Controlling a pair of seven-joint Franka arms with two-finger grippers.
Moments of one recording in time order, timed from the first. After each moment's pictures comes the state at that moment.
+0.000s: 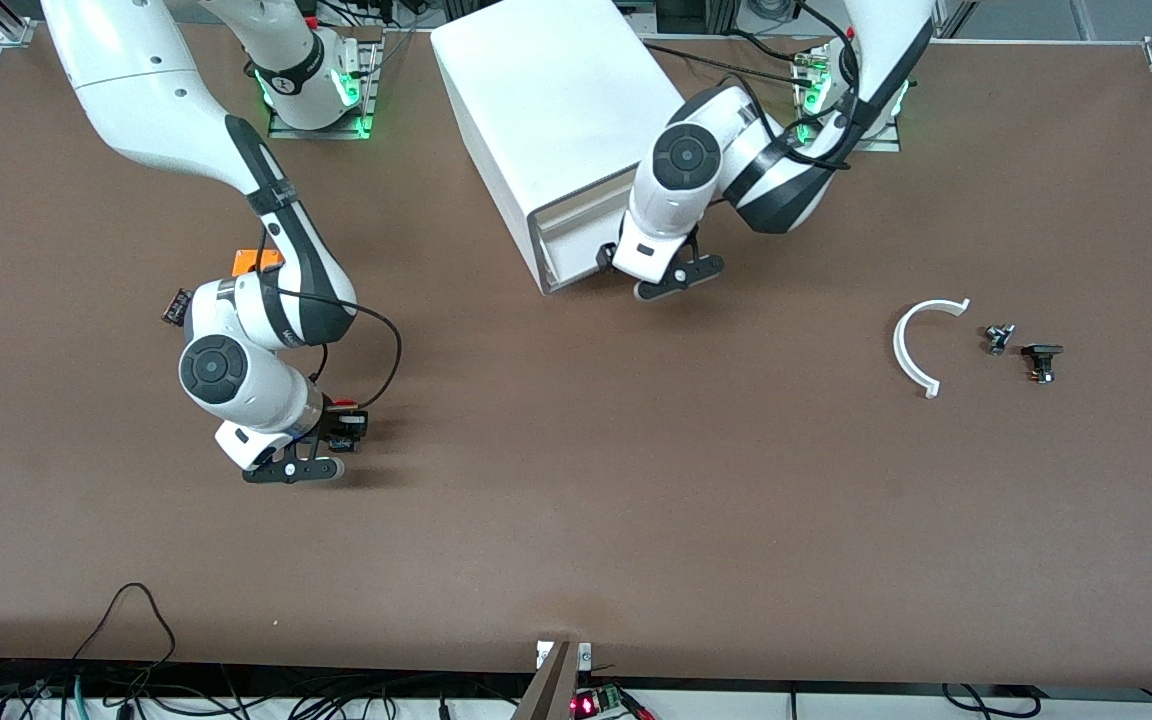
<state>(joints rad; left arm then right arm) -0.19 0.38 -0.62 -1.98 0.04 2.21 -1.21 0.19 0.69 0.05 -1.61 -0.05 2.32 0.19</state>
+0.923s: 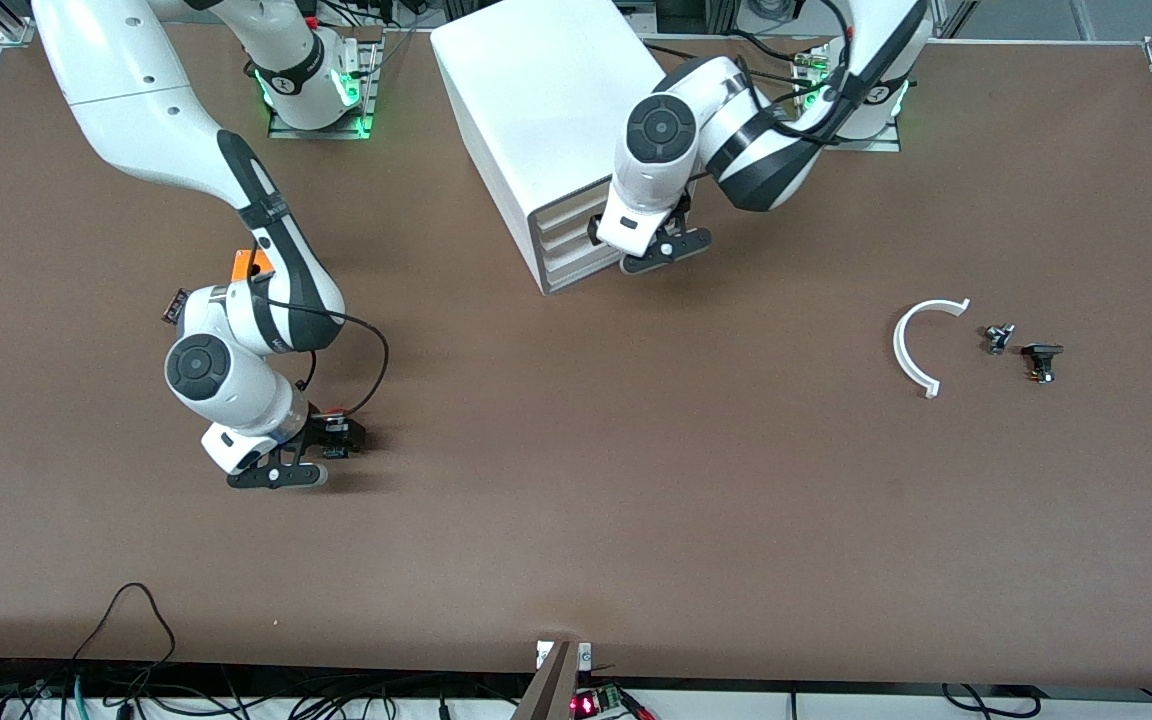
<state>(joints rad) -0.13 0.35 -0.67 -1.87 0.04 1.98 -1.16 0.15 0.68 0.05 -1.63 -0.05 2.43 0.14</state>
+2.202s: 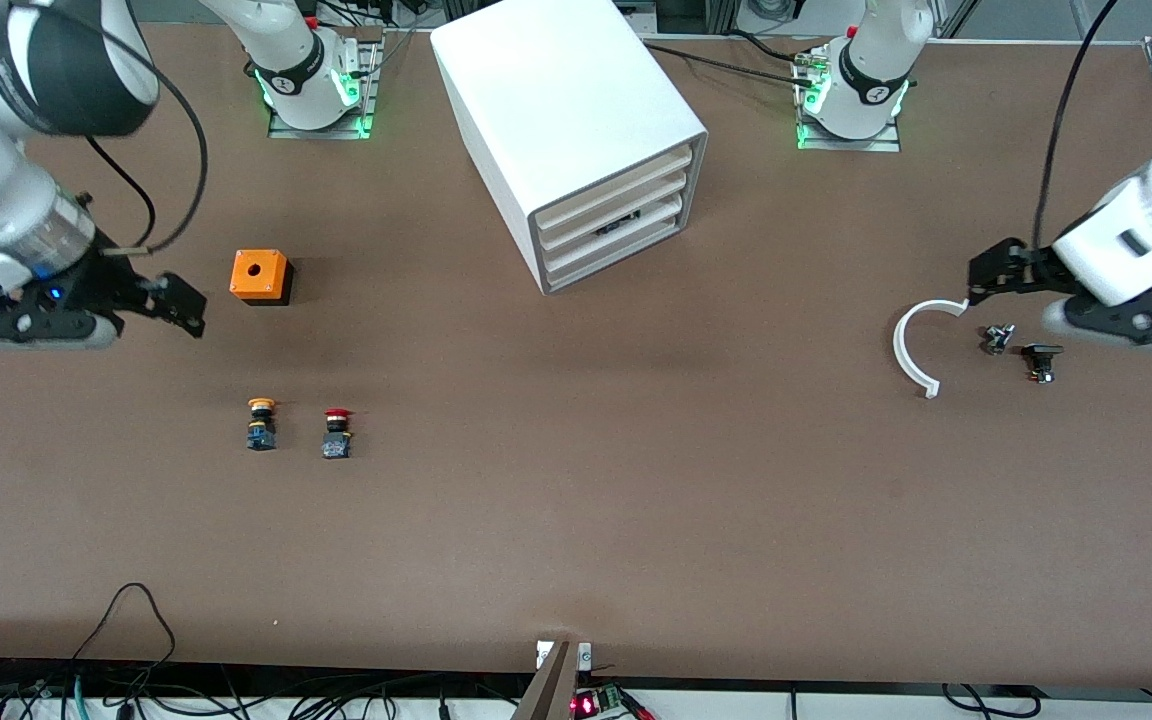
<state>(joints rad) 0.05 0.12 -0.12 -1.51 0.02 1.66 0.12 0.02 0.02 0.08 -1.81 -0.05 1.95 0.11</state>
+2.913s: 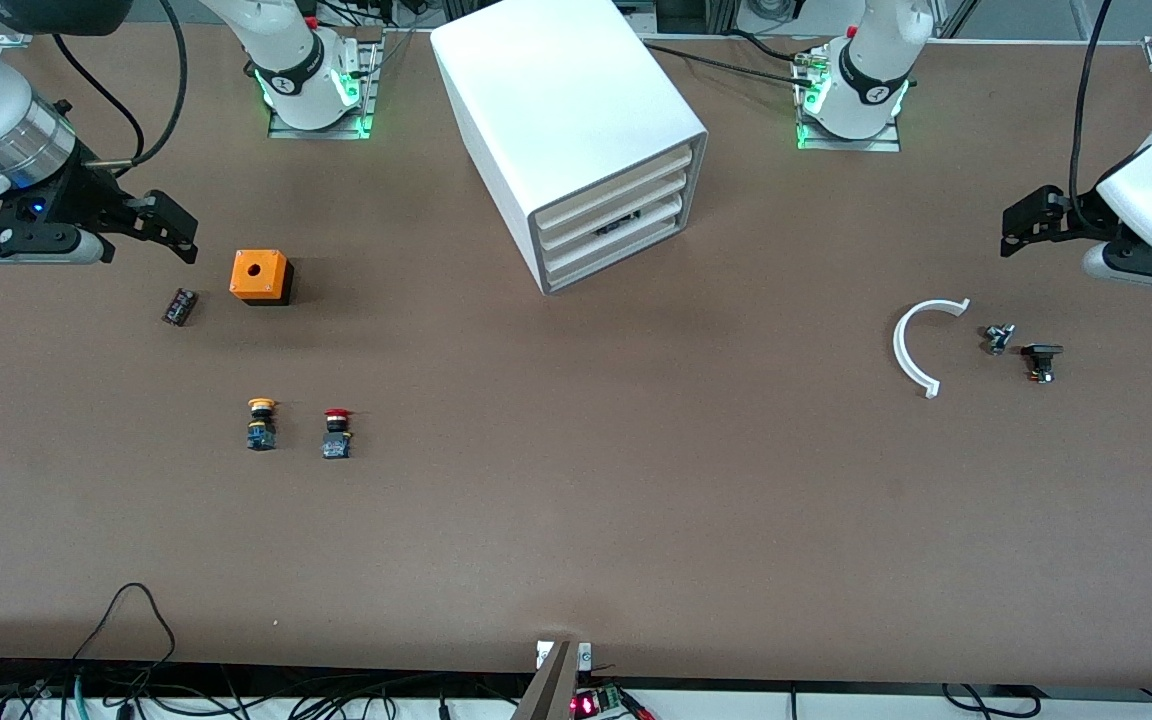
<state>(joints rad) -0.03 0.04 -0.01 -1.58 0.02 1.55 0.14 0.02 -0.10 0.10 -1.84 -0.01 1.80 0.12</state>
